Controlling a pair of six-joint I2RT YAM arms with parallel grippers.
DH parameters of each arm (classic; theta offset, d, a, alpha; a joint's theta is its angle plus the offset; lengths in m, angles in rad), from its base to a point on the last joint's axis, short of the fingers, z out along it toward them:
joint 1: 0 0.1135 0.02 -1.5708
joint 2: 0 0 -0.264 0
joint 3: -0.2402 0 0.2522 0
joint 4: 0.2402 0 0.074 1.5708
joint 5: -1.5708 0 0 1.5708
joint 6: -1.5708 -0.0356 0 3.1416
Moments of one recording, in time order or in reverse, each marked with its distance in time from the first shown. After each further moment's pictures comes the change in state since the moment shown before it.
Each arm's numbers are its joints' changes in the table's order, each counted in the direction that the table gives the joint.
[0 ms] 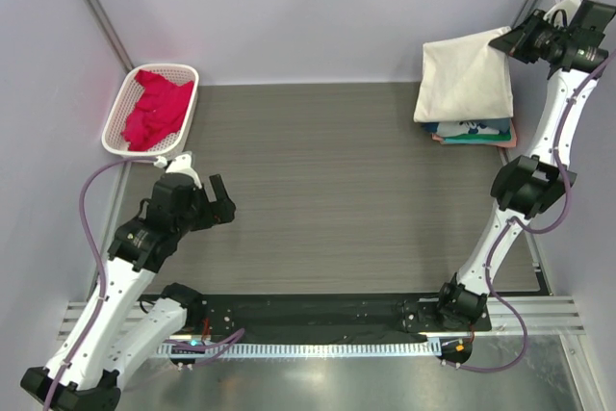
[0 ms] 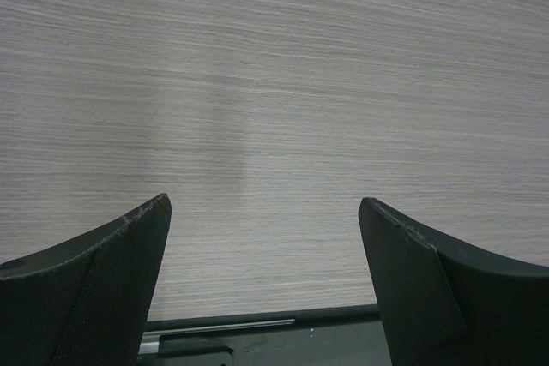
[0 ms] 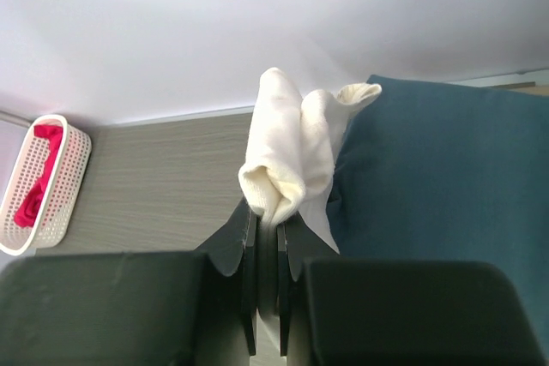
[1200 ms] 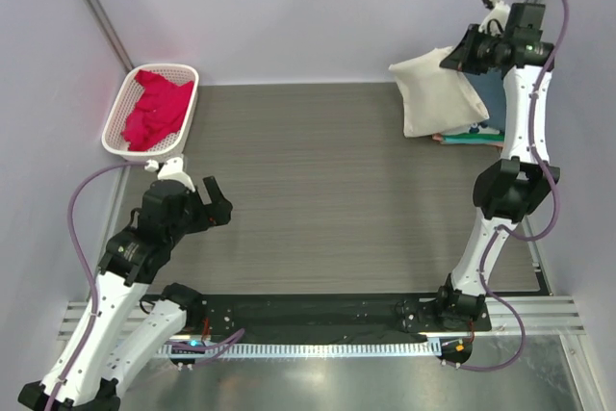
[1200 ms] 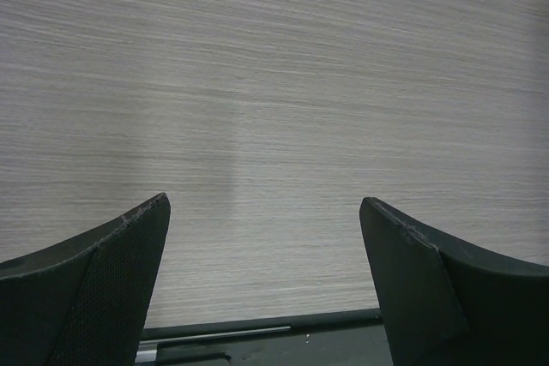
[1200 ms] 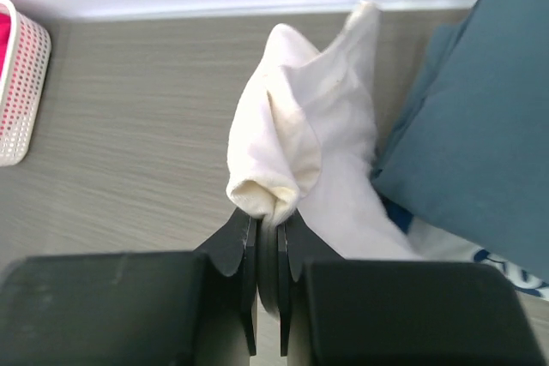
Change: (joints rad) left arm -0.001 -0.072 0.000 0.000 0.008 -0.002; right arm 0.254 -0.161 0.289 0.087 -0.195 0.139
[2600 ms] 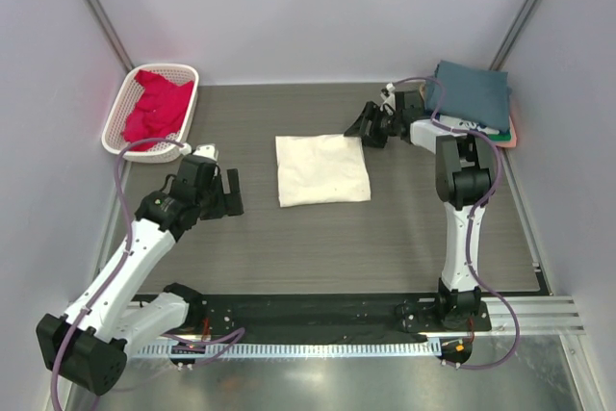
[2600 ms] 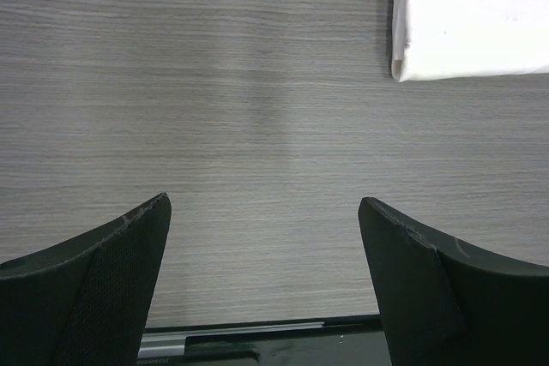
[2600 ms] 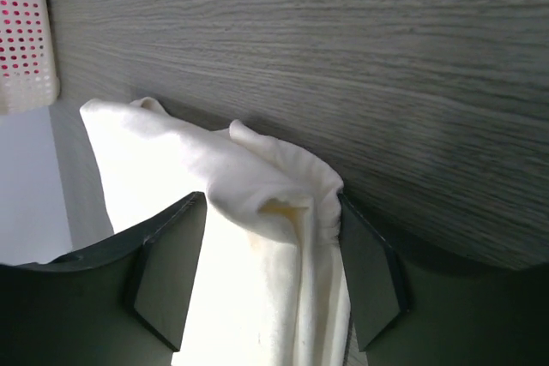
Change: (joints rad) left arm 0.000 0.328 -0.025 -0.052 -0.006 -0.079; right arm 0.320 0.175 0.778 -0.821 0.052 -0.422
